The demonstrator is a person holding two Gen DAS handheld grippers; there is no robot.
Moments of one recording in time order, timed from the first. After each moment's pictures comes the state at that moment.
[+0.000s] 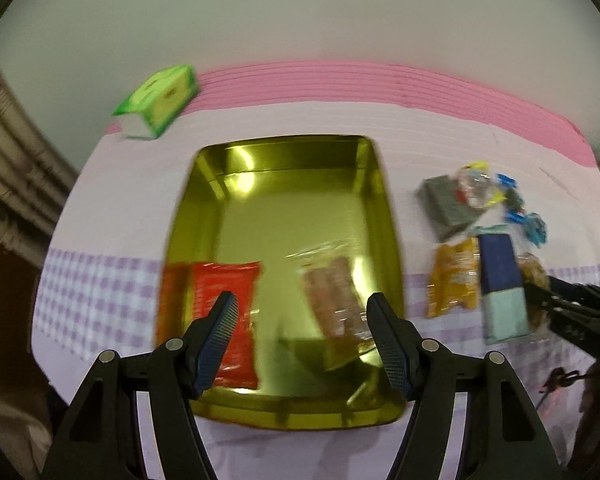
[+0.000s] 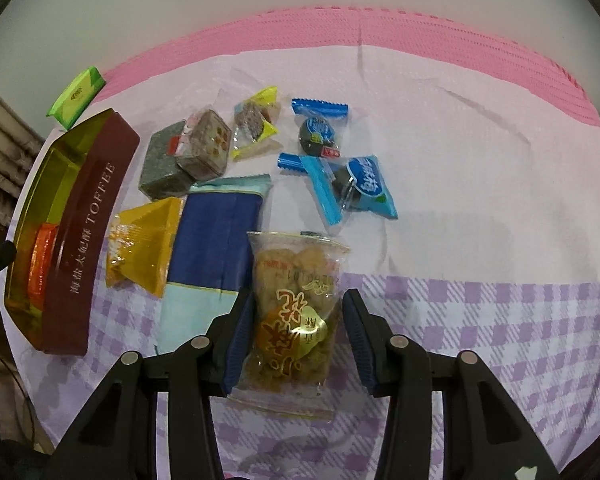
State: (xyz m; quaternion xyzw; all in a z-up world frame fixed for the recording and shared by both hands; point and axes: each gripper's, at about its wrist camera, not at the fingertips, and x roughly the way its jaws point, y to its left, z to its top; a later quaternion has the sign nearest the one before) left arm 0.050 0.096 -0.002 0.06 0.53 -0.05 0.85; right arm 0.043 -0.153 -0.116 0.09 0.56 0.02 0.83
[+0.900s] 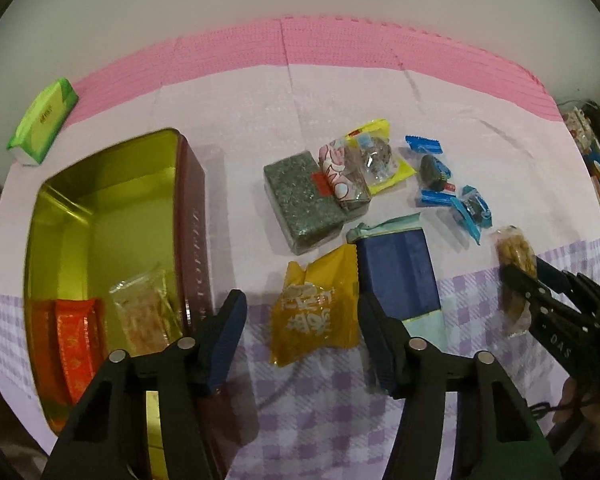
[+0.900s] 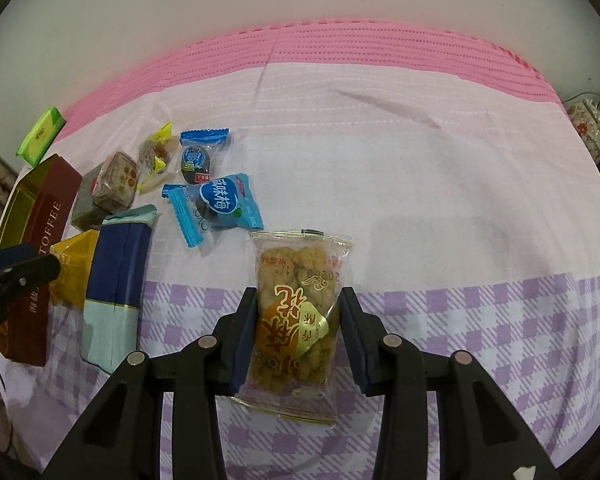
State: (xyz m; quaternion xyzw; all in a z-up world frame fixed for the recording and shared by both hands) left arm 0.084 -0.018 -0.044 0.07 0.59 -0.13 0.80; right arm 0.028 -0.225 -0.117 0.10 0.53 -0.04 0.84
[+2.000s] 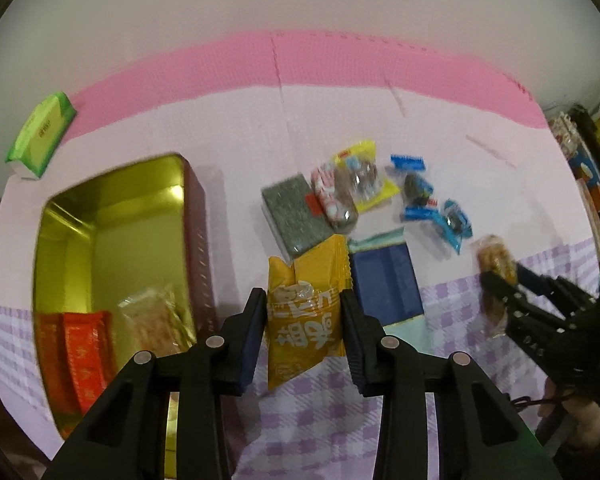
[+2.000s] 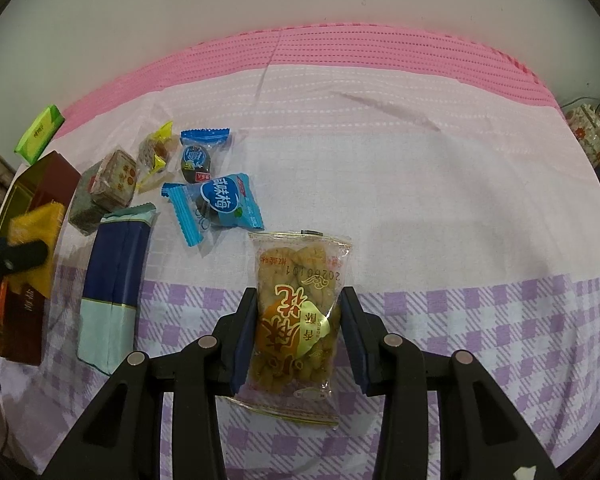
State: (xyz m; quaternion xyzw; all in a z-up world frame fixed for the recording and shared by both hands) left arm 0.081 -0.008 -0.010 0.07 0.57 -0.15 0.81; right arm 0.029 -0.221 -0.118 0.10 0.53 -0.04 0.84
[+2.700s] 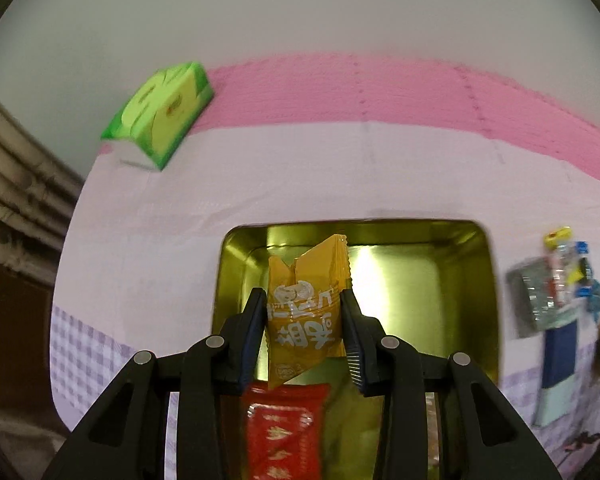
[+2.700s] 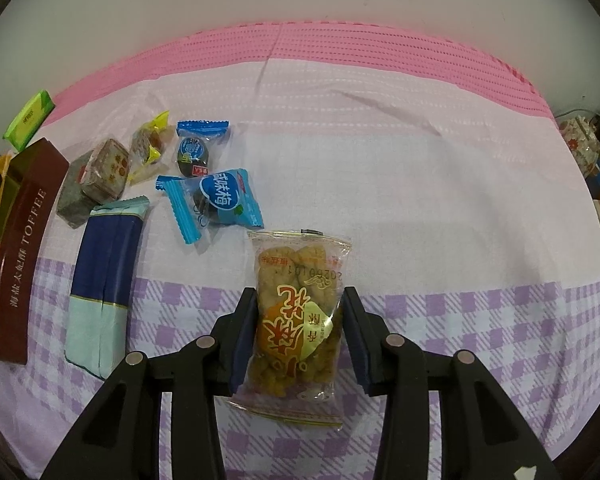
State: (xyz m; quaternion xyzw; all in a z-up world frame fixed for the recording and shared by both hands) left arm 0.169 0.143 -0.025 0.08 0.56 0.00 0.82; right arm 0.034 -0.213 -0.120 0.07 0.54 -0.07 0.84
